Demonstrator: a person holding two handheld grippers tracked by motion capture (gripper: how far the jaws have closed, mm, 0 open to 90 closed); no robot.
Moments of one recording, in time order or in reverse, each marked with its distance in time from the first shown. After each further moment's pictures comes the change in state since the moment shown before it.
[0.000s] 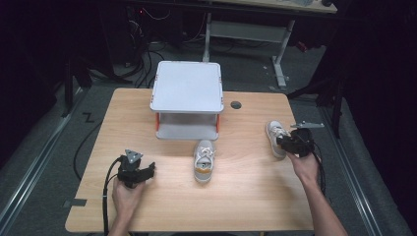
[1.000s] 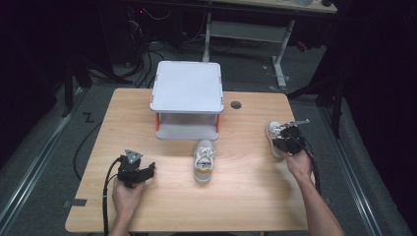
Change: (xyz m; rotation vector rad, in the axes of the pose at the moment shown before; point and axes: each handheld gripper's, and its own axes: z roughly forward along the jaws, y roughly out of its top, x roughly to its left) left arm 0.000 0.000 0.000 0.001 -0.002 -0.004; right arm 0.006 0.004 0.029 0.119 -0.005 -0.053
